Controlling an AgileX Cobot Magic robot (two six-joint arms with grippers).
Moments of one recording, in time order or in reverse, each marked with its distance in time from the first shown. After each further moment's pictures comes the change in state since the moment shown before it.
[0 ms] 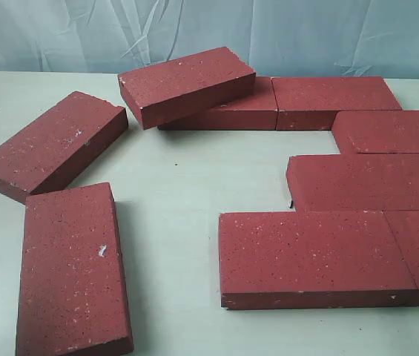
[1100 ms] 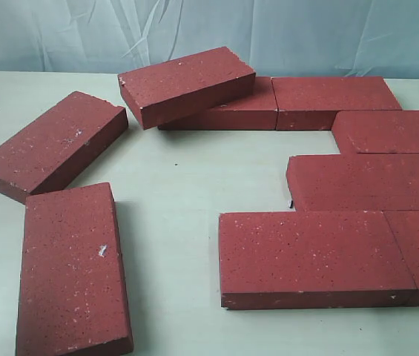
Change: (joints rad) left arm 0.000 0.000 0.000 0.000 0.000 0.000; right arm 0.000 0.000 0.000 0.000 -0.405 0.000
